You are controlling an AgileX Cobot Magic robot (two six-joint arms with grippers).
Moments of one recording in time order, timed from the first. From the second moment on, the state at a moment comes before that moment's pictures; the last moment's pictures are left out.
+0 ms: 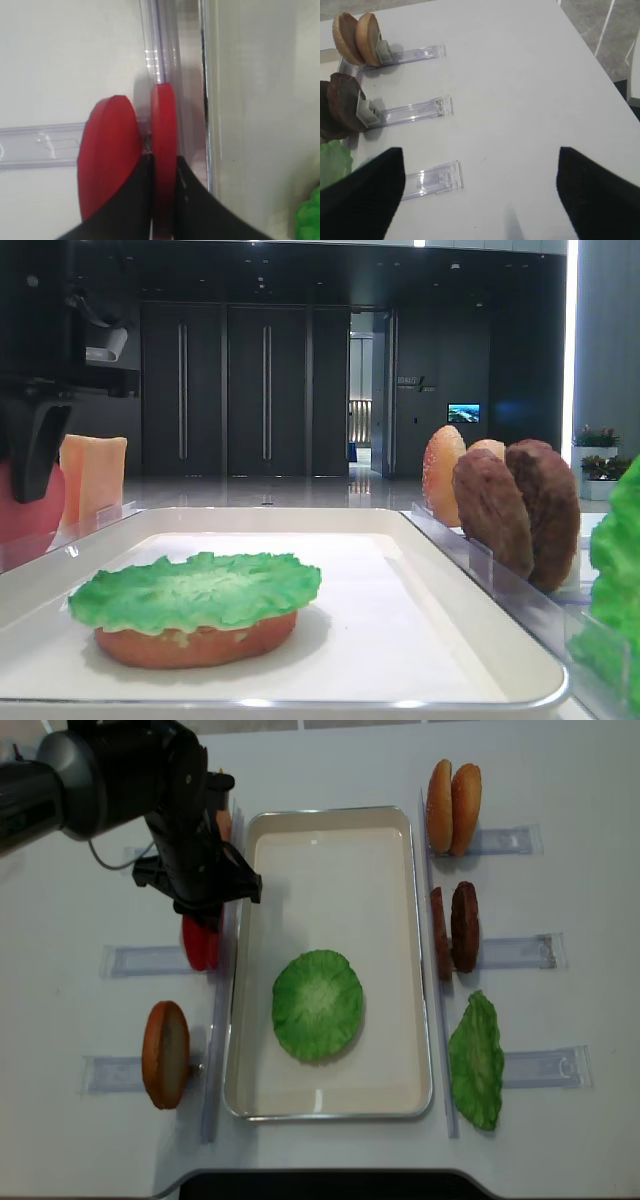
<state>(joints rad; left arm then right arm) -0.43 1.83 -1.23 0.21 0.95 -0.45 0.00 -0.01 -0.51 -0.03 1.13 0.14</state>
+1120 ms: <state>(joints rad) -0.43 1.46 -0.84 -0.79 0.75 0.41 0.00 -0.01 -0.51 -0.03 1.13 0.14</state>
